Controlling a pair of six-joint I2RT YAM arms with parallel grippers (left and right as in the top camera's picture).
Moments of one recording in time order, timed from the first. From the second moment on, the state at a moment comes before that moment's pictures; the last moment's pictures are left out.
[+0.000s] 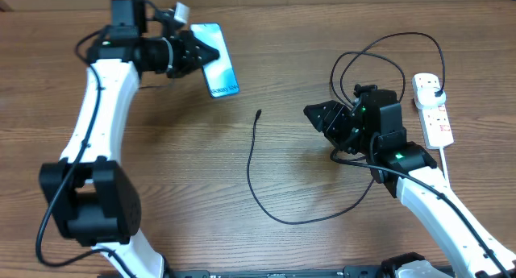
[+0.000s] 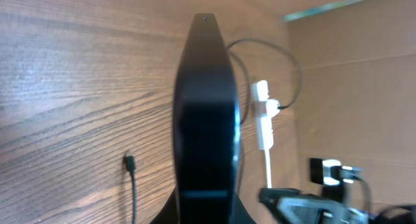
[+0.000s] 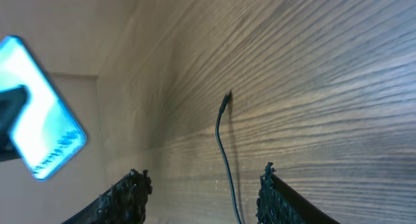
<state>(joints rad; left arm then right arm) 0.02 1.89 1.68 -0.74 0.91 -0.36 0.27 1.30 0.78 -0.18 -0.40 0.95</state>
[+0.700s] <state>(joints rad) 0.13 1.84 1.68 -0.84 1.12 -0.37 0.30 1.90 1.30 -0.40 -0.59 0.92</state>
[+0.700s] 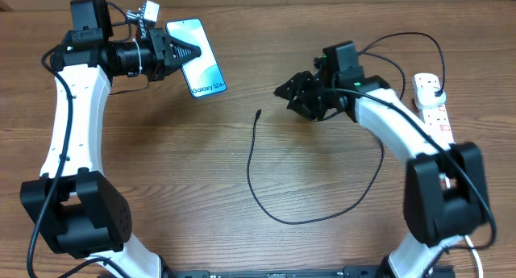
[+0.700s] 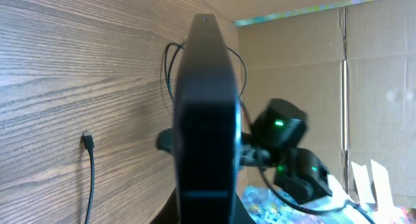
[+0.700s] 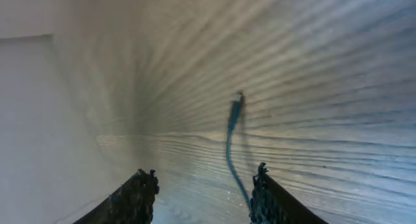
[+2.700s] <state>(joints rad) 0.13 1.84 1.68 -0.91 1.09 -0.37 0.42 2.15 1.30 -0.13 -0.66 0.99</state>
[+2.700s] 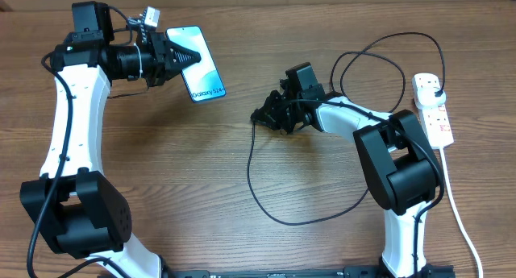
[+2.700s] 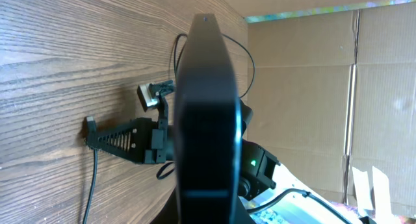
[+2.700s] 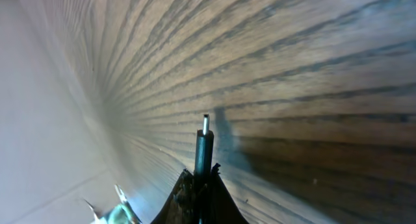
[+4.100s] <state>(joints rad) 0.04 1.84 1.68 -0.84 1.46 -0.22 0.24 1.08 1.11 -0.63 -0.91 0.48</state>
